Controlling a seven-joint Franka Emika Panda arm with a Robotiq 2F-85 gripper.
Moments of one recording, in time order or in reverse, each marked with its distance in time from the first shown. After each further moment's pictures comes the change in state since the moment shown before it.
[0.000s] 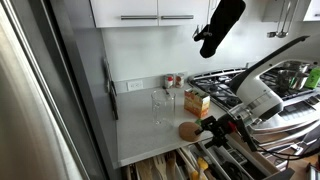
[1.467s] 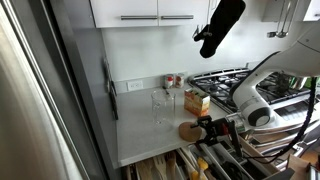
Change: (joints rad) arm -0.113 0.214 0.009 0.063 0.327 -0.223 -0.214
